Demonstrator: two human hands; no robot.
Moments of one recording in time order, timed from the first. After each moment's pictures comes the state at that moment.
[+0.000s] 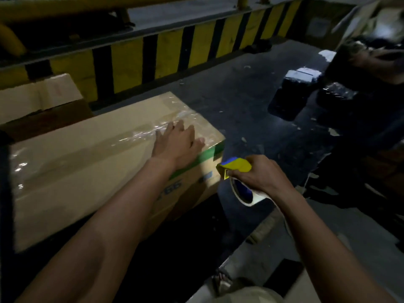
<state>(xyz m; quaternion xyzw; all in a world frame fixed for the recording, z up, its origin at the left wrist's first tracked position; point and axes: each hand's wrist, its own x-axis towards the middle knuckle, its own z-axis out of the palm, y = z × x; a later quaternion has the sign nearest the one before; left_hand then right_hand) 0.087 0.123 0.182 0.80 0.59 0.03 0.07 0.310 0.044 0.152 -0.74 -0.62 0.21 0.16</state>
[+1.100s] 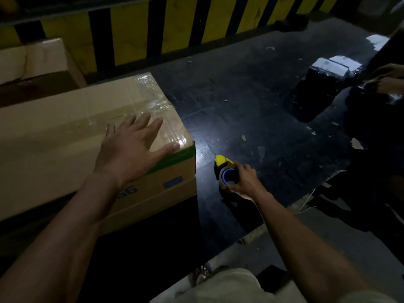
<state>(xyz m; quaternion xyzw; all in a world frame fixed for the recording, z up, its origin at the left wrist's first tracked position) 0.105 0.133 0.162 0.72 0.69 0.03 0.02 0.416 0.176 -0.045 -0.66 -0.67 0.33 0.07</state>
